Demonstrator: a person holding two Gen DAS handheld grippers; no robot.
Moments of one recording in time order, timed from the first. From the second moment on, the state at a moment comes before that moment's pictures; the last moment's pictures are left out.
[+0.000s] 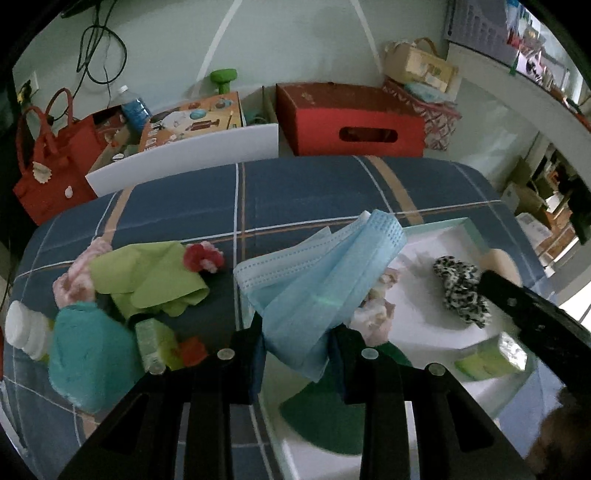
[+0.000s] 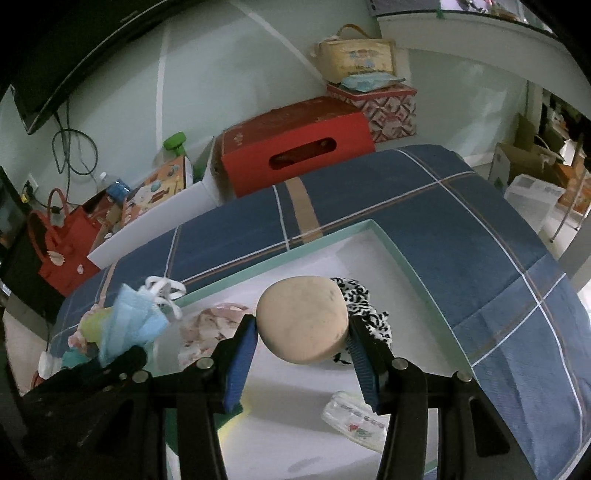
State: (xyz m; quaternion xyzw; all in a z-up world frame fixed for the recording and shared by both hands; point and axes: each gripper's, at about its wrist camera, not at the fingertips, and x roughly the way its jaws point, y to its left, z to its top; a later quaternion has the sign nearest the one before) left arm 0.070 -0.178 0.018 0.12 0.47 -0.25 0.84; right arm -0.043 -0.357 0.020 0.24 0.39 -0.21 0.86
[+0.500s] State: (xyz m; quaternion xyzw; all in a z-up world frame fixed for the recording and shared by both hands) left arm 0.069 -0.185 -0.030 0.13 0.52 -0.24 0.81; right arm -0.037 -0.357 0.000 0.24 0.43 -0.20 0.85
